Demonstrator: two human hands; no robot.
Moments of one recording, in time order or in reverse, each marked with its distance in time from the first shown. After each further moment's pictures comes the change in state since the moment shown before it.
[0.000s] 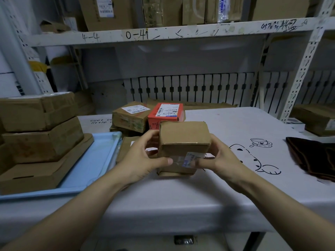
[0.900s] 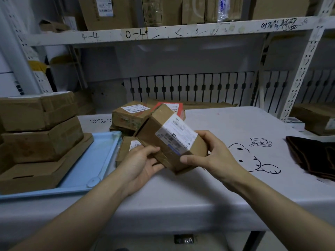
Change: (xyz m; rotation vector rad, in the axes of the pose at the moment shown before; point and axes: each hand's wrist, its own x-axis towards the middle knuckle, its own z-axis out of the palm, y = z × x) left_hand 0.008 -0.015 0.015 -0.852 0.133 -0.416; right_hand -0.005 -0.020 0.019 0.019 0.066 -0.033
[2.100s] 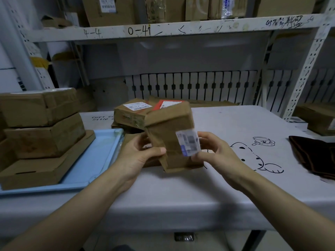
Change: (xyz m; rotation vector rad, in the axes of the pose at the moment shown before) left_hand -0.011 0.010 -0.010 0.396 0.020 0.275; right_hand 0.009 0.018 -0.009 -0.017 -0.022 0.092
